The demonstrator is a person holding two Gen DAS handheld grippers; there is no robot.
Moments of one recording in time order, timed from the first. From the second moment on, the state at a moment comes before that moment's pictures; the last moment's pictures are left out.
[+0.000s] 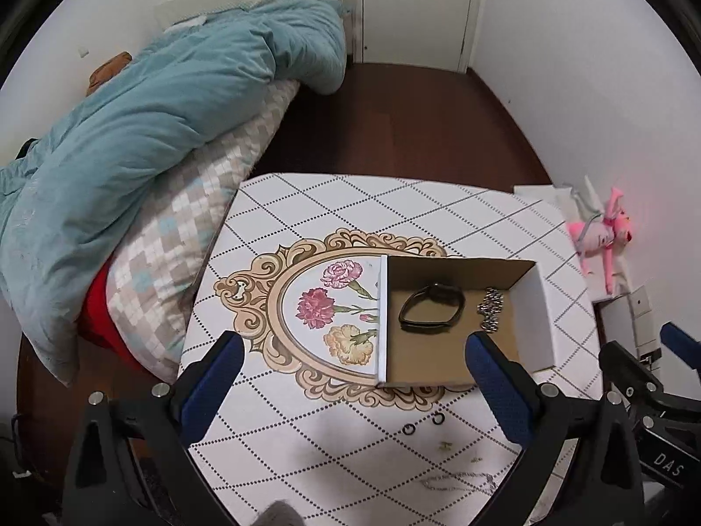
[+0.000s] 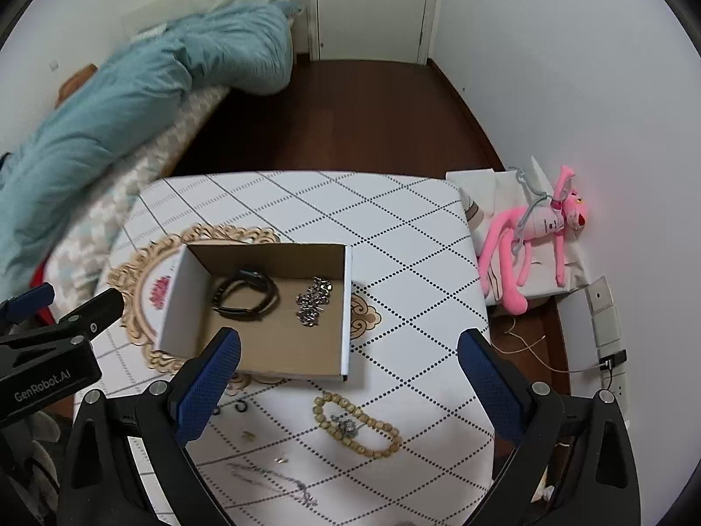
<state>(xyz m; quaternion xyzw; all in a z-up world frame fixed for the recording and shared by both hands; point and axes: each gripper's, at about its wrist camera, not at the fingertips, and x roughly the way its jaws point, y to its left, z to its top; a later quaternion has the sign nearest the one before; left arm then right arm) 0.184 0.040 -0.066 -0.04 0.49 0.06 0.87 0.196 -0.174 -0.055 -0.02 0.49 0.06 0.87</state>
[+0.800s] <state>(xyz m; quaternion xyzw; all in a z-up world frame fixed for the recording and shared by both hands) 0.143 0.034 -0.212 -0.02 0.58 0.04 0.81 0.162 -0.227 -0.222 -0.01 0.57 0.02 0.82</state>
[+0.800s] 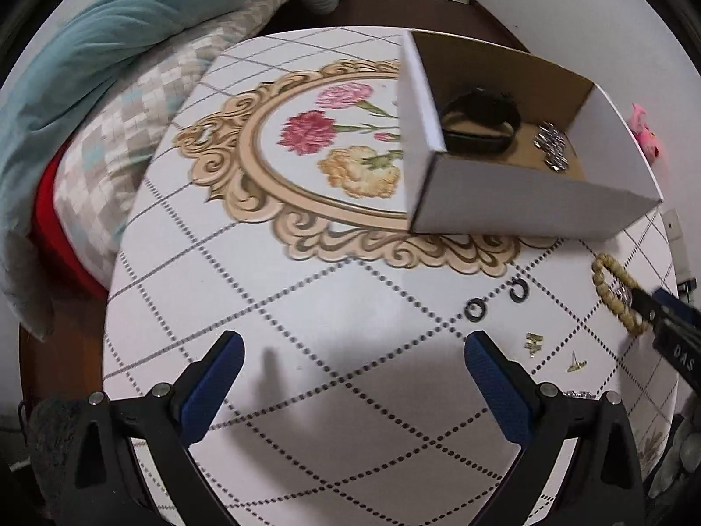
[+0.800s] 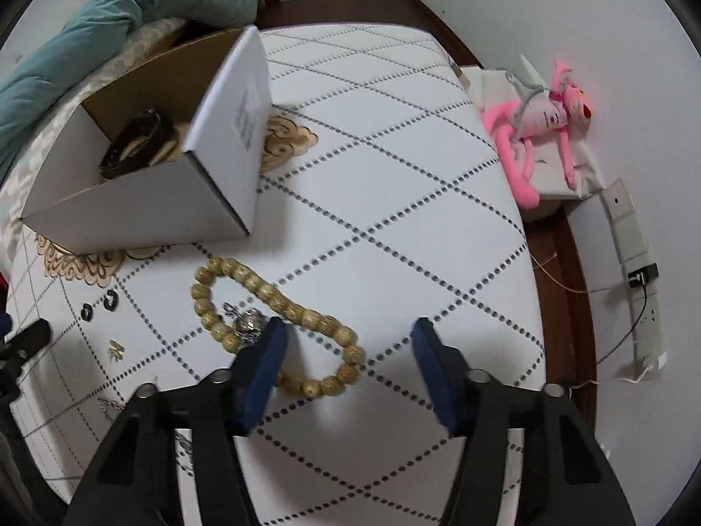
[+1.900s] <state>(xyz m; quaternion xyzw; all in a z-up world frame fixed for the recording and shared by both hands) 0.150 -0.017 -0.207 0.02 0.55 -0.05 0.84 0.157 -0.223 -0.206 0.04 0.56 0.04 0.83</state>
